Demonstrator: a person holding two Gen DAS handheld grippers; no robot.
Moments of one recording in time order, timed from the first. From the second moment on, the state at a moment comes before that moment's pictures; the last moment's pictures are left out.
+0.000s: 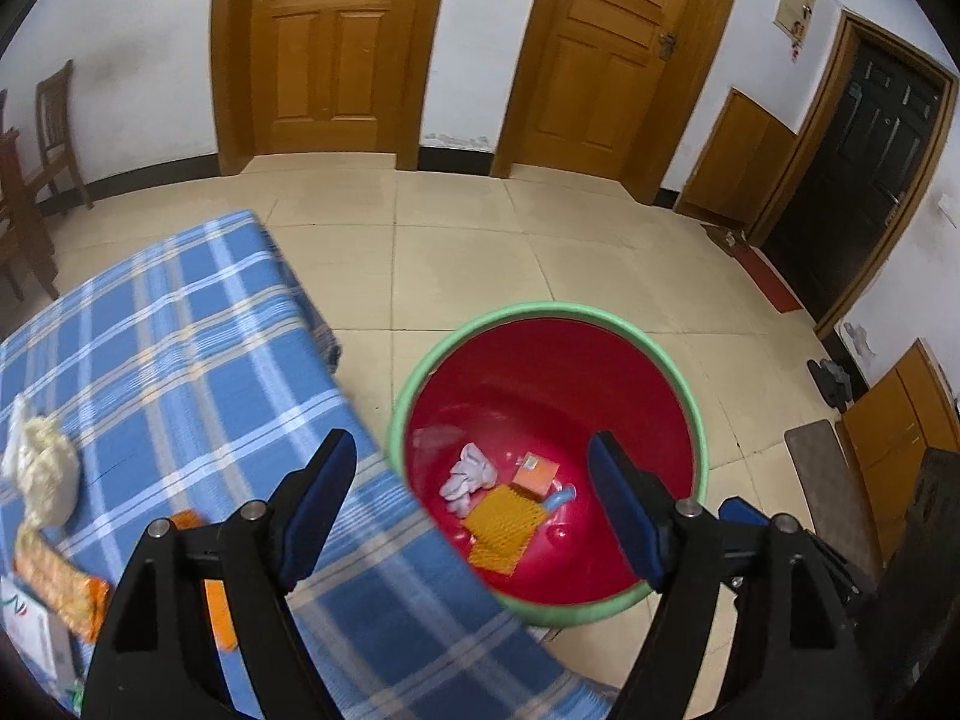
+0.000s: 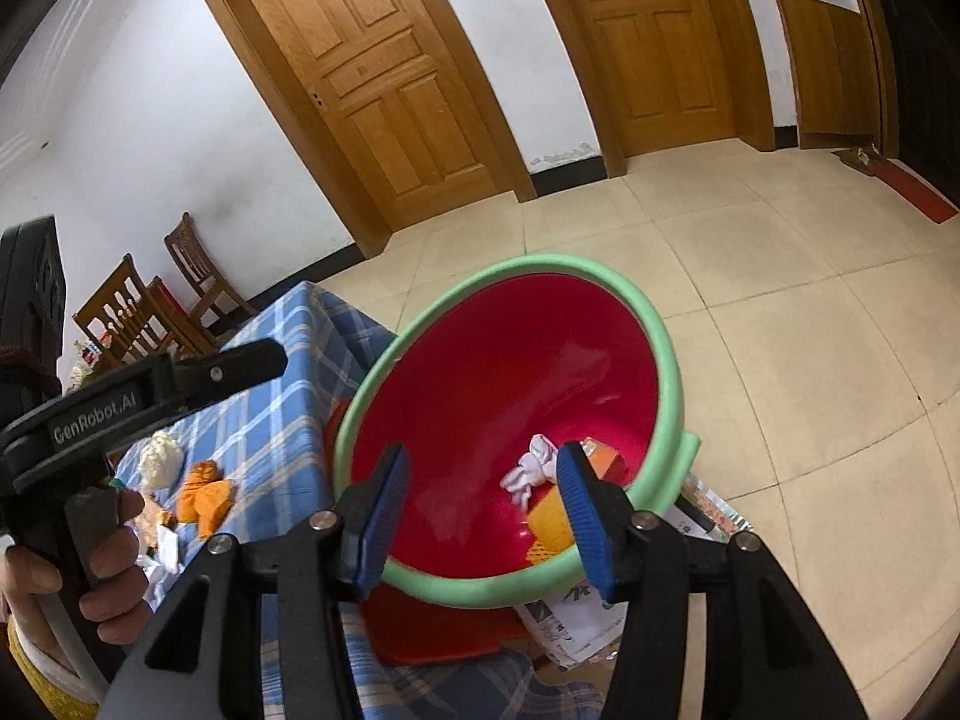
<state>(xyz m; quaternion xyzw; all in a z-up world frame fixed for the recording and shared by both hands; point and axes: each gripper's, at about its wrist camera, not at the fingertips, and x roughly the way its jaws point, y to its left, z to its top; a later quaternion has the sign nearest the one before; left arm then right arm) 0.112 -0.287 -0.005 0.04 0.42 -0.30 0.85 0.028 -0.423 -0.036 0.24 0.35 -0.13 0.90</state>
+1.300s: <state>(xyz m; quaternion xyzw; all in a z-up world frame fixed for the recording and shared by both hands) 0.185 -0.081 -0.041 0.00 0.45 -0.11 0.89 0.112 -0.298 -0.033 0.19 0.41 -0.03 0.89</state>
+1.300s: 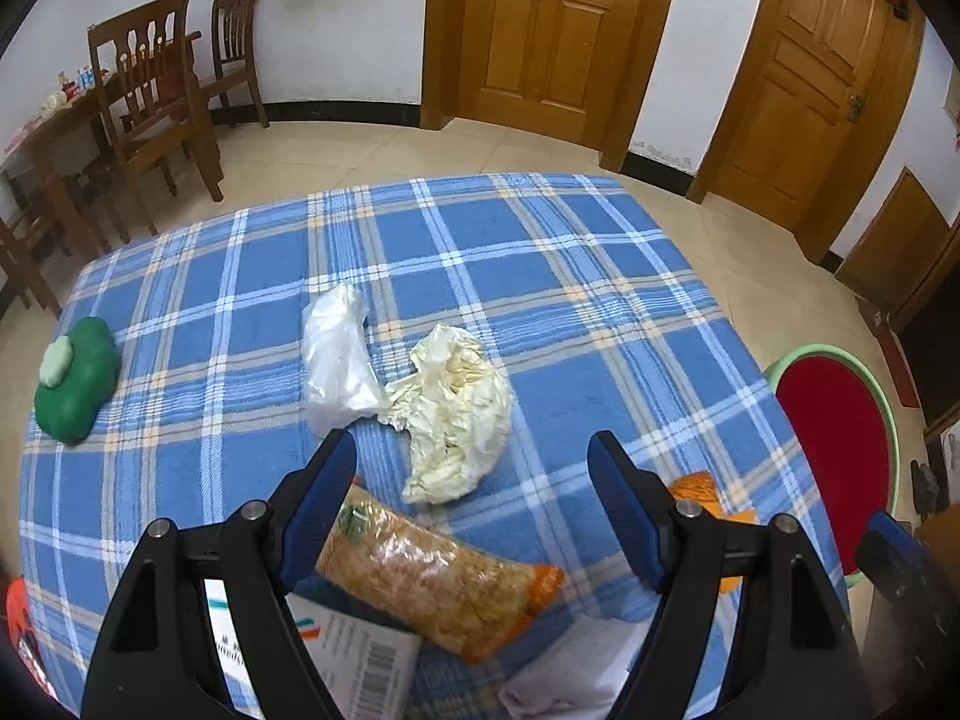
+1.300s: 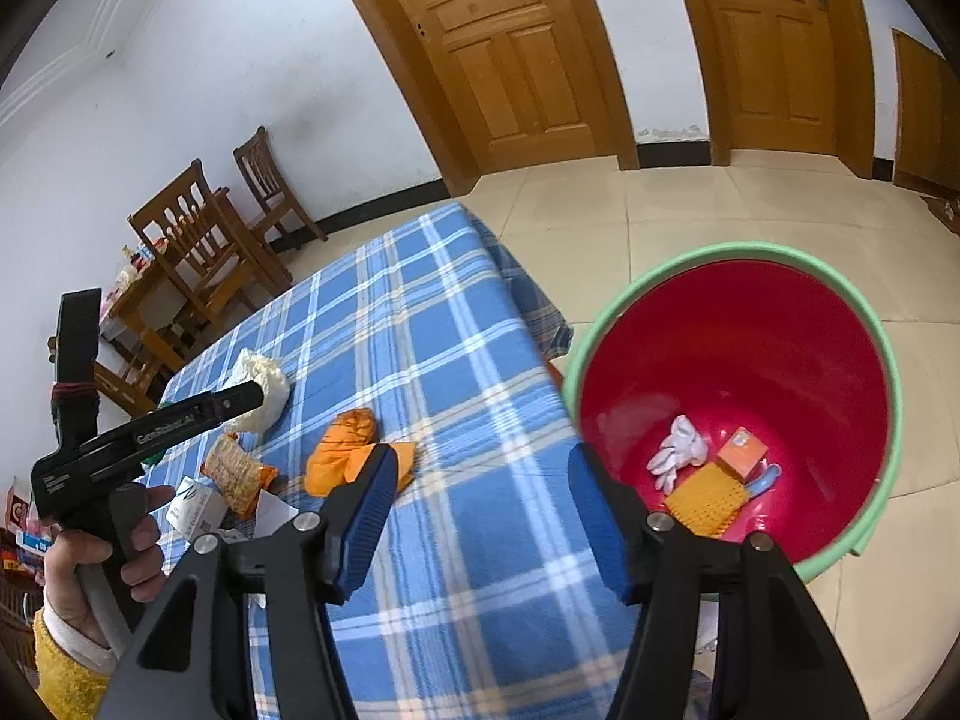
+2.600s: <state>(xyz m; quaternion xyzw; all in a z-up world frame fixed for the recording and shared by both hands) 0.191 -0.062 -0.050 -0.05 0.45 -0.13 0.88 0.173 -0.232 -0.066 0.16 0.46 0.03 0.88</state>
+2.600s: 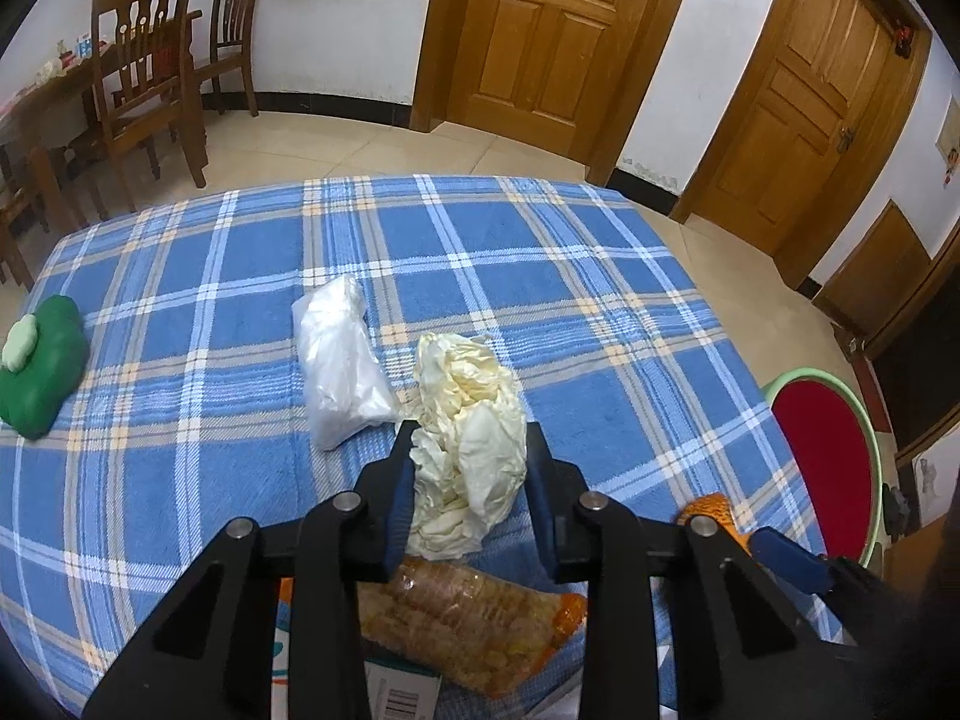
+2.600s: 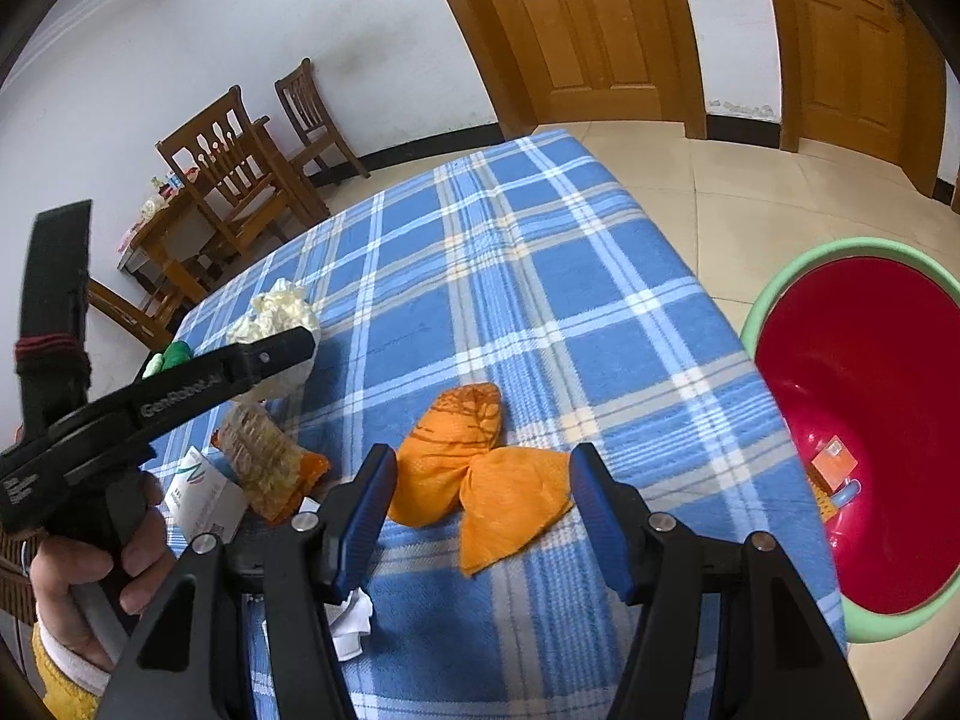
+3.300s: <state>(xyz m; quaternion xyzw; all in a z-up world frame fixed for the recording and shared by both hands) 0.173 -0.058 -0.027 -0.06 0.42 -0.14 0.89 0.161 -0.222 -0.057 0.14 0.43 0.05 0.89</state>
